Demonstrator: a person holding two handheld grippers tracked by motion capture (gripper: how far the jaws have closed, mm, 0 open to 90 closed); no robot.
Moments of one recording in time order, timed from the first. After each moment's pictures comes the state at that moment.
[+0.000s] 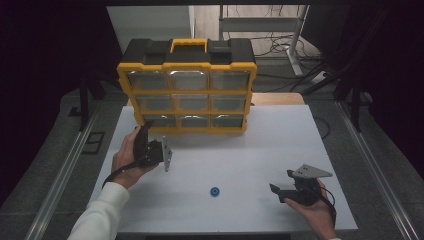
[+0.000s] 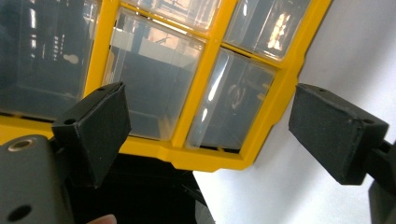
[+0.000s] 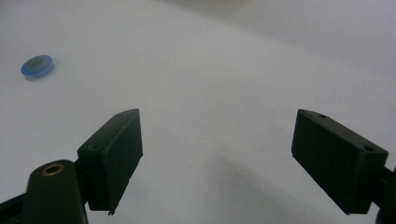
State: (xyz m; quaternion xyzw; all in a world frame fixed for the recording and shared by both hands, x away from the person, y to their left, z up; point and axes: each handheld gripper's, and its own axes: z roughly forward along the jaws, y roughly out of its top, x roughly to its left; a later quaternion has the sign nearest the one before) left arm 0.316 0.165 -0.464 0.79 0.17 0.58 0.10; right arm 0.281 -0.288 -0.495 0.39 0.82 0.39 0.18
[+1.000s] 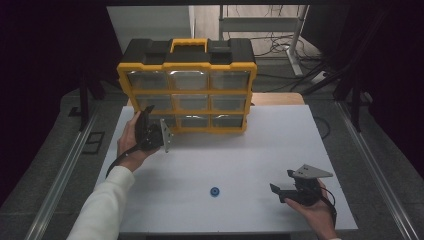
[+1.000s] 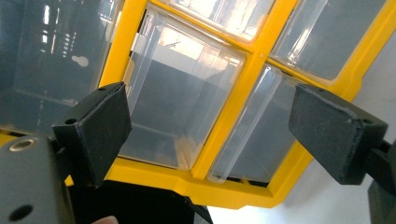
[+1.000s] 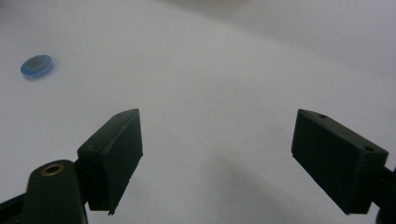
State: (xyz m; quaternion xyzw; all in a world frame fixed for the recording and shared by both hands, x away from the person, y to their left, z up) left arm 0.363 0.172 -0.458 0.77 0.19 0.59 0.12; right arm 0.280 -0.289 -0.495 0.38 0.82 0.39 0.18
